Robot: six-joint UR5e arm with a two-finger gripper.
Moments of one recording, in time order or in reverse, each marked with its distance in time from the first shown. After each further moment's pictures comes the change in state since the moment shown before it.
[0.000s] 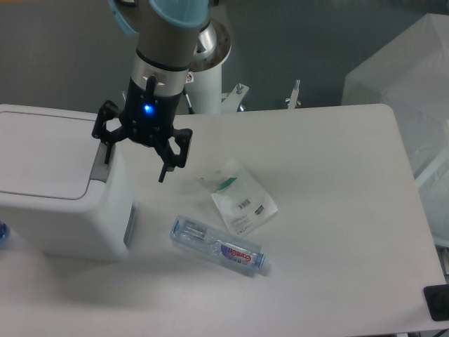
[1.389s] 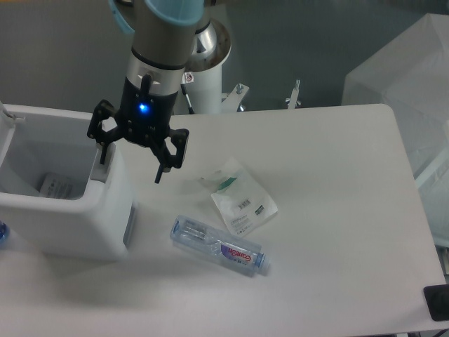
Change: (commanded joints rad) arm 0.009 0.003 0.032 -0.003 -0.003 0.002
